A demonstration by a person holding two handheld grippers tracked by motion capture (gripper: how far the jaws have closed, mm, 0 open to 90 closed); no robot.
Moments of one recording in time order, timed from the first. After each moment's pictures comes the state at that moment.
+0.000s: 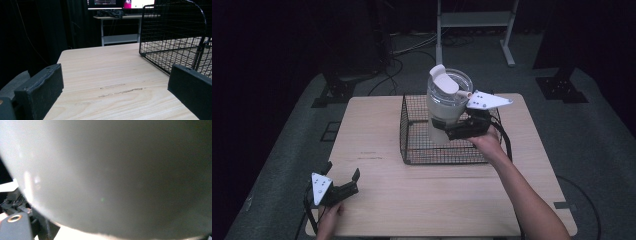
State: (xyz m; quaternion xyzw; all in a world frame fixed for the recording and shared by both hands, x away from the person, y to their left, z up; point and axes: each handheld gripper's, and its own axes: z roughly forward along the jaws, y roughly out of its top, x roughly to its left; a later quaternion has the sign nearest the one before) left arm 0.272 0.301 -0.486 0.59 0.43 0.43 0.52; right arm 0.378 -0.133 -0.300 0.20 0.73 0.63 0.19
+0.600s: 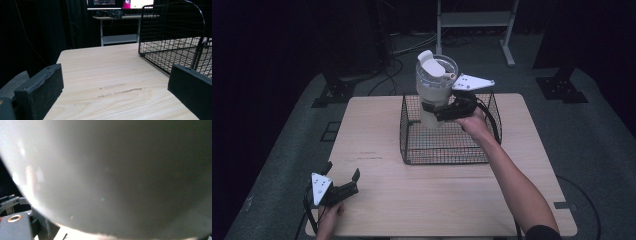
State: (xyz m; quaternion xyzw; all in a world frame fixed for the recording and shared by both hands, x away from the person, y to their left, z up) left arm 0.271 0.302 -0.486 0.60 0.43 0.43 0.52; right arm 0.432 -0.108 -0.294 0.20 0.73 0.63 0.19
